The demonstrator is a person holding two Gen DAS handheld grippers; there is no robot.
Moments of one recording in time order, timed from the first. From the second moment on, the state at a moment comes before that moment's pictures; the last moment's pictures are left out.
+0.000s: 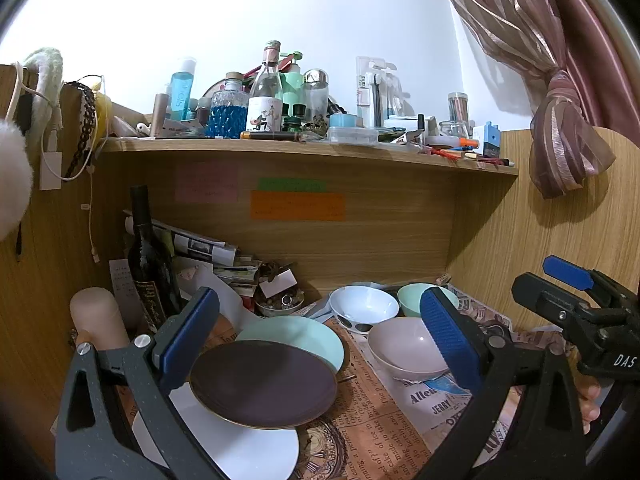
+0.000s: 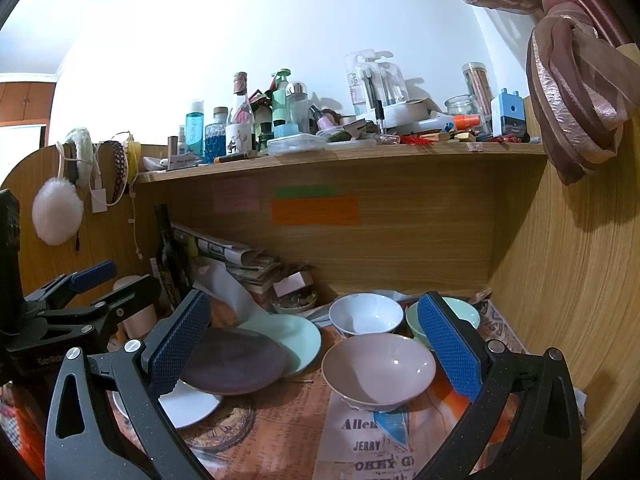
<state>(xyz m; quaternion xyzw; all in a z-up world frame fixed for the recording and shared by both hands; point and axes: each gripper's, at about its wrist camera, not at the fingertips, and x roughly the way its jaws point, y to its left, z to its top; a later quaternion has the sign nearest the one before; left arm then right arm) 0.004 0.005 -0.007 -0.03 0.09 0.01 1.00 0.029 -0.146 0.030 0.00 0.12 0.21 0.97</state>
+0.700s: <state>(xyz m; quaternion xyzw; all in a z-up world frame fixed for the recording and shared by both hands) 0.005 0.002 -0.007 -0.03 0.09 0.01 1.00 0.030 -0.142 0.030 -0.01 0.12 0.21 0.97</state>
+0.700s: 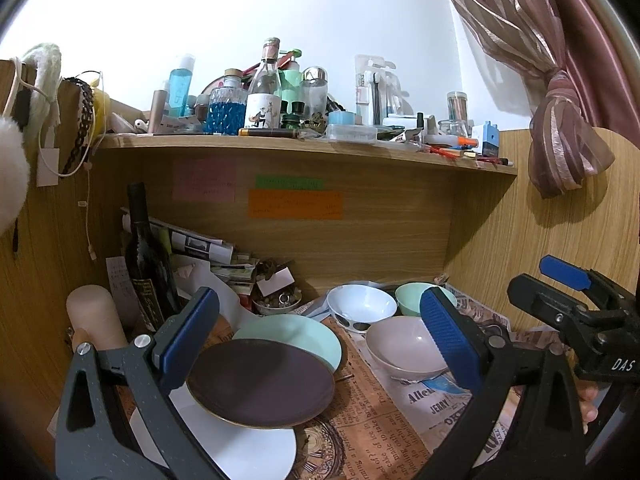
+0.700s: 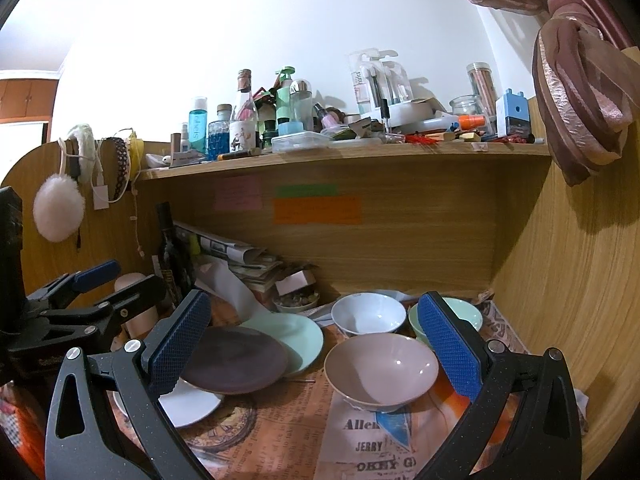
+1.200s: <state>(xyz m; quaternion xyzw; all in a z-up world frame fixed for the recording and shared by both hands) 0.008 0.002 -0.006 -0.03 0.09 0.01 1.00 0.030 -0.142 0.030 0.00 0.12 0.21 0.97</state>
